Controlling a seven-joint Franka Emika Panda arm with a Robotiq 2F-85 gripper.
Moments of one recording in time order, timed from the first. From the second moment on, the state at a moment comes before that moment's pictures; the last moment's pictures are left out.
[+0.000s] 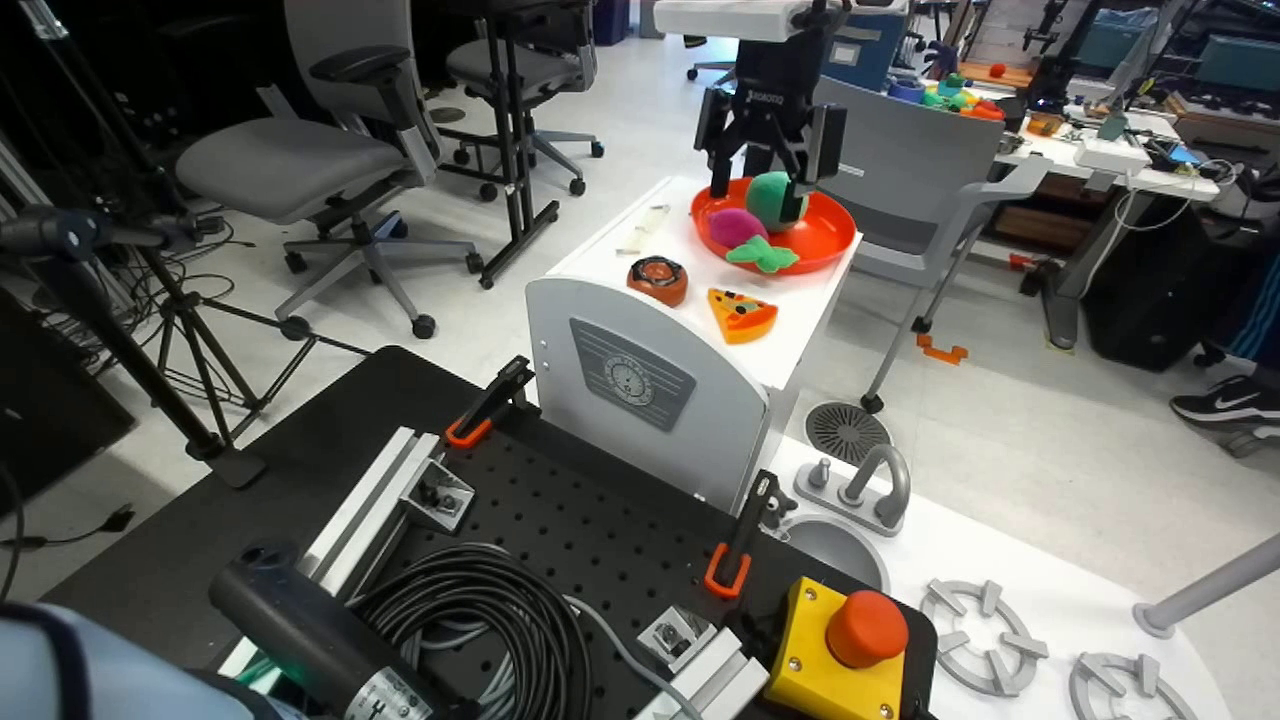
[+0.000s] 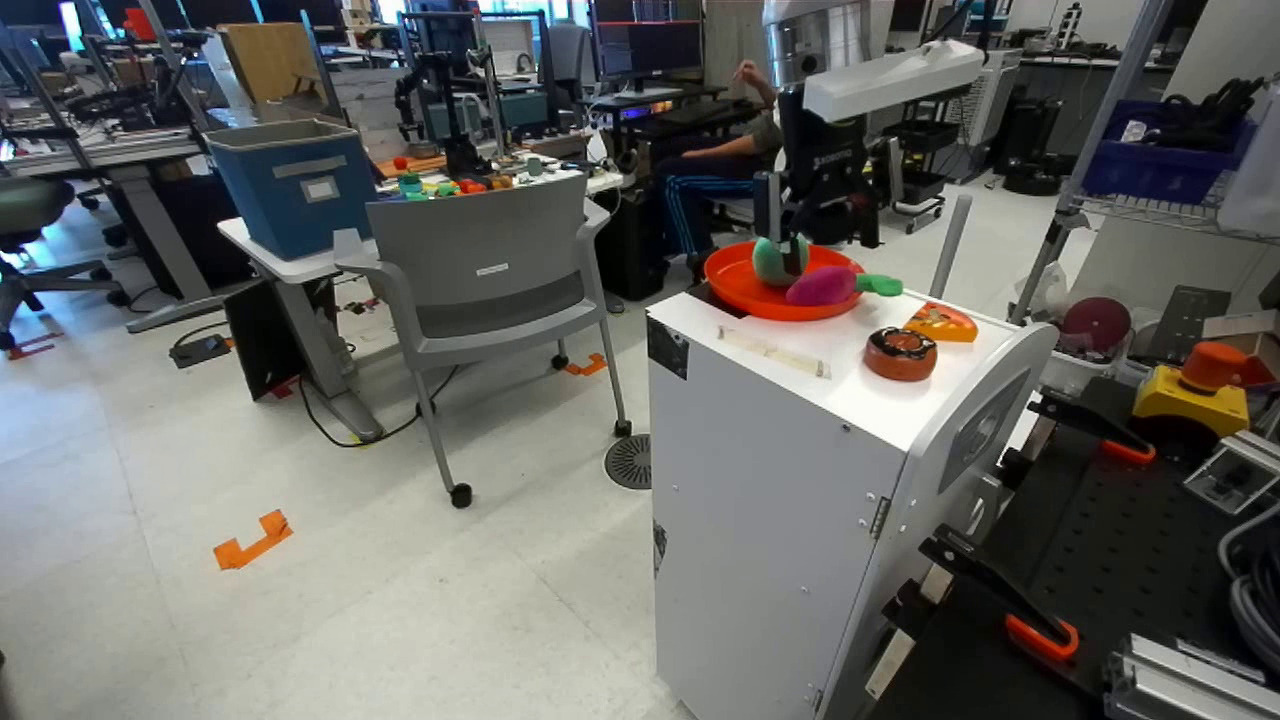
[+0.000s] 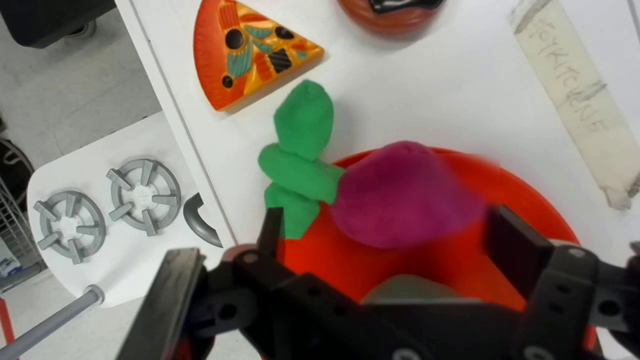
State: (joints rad) arm 0.07 0.40 -0.03 -1.92 -0.11 2.11 0.46
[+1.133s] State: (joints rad) arm 0.09 0.43 -0.03 -1.89 -0.11 2.11 0.53
